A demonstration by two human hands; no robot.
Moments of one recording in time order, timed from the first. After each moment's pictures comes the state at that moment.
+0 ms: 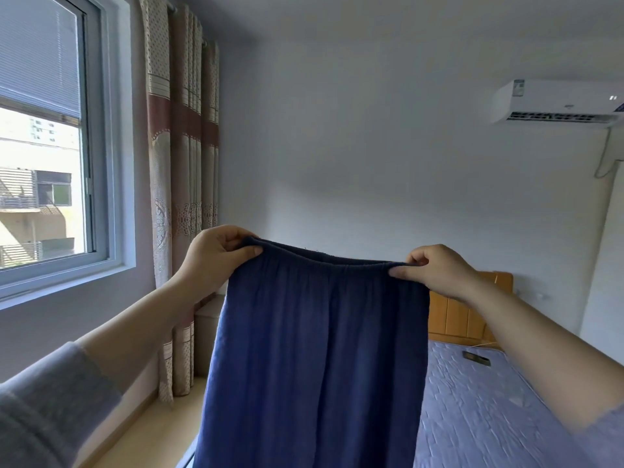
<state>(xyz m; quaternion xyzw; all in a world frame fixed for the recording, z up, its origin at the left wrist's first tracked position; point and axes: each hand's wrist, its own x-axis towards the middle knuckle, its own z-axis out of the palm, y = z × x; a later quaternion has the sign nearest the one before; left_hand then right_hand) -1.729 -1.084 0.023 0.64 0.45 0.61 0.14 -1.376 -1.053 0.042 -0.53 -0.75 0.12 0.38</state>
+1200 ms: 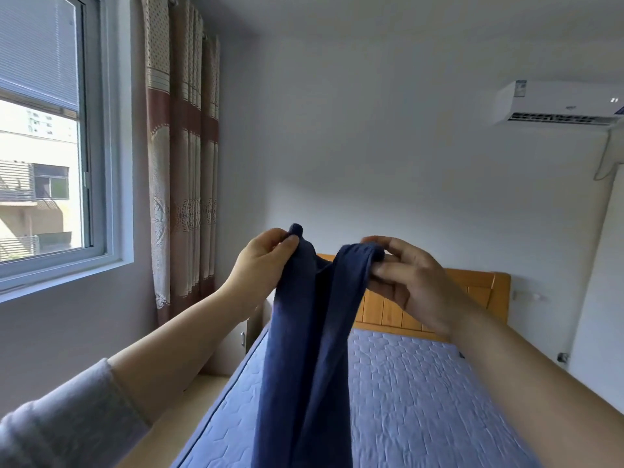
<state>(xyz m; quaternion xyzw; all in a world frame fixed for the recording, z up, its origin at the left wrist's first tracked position) -1.655 -1.111 0.026 0.59 0.43 0.61 0.30 -1.432 -1.114 0.033 -0.22 -0.64 0.53 0.50</state>
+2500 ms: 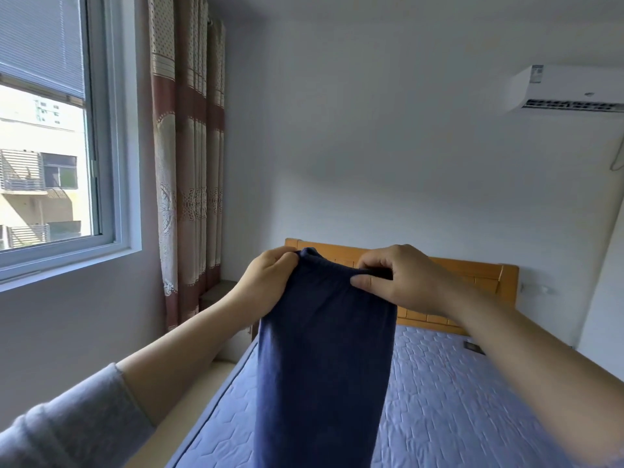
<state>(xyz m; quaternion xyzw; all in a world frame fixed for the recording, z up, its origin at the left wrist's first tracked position) -1.662 -1.108 -0.005 0.64 0.48 0.54 0.23 -1.436 -1.103 0.035 -0.39 -0.88 0.06 0.26</state>
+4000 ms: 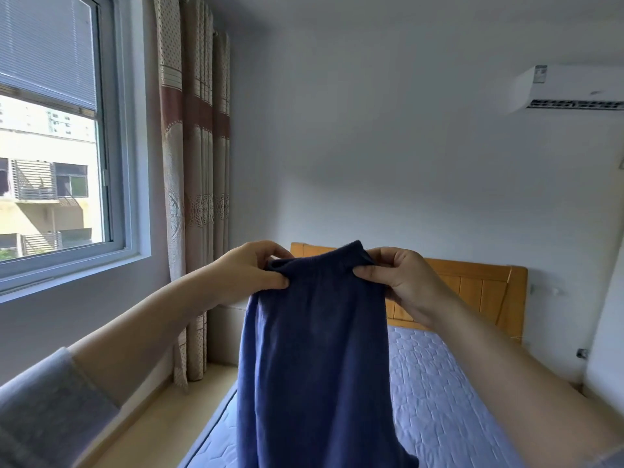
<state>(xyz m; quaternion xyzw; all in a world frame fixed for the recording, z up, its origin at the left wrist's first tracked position) -1.707 -1.126 0.022 0.72 0.50 0.40 0.27 -1.448 -1.083 0.009 -0.30 -0.68 0.46 0.50</state>
